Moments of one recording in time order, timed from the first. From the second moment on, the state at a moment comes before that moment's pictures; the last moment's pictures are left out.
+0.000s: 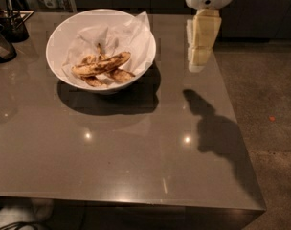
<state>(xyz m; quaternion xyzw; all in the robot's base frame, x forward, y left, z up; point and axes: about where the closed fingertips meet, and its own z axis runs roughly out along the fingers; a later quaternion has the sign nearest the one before) 0.544 -0.091 1.020 -0.74 0.65 -0.06 0.19</state>
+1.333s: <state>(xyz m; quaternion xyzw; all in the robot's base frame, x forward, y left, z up) 0.620 0.001 1.030 -0.80 0.56 -0.06 0.20</state>
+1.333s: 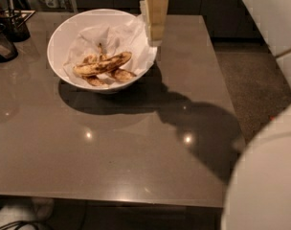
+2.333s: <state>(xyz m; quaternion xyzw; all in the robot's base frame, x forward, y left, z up) 0.671 0.051 1.005 -0.81 0.55 -0.05 0.22</state>
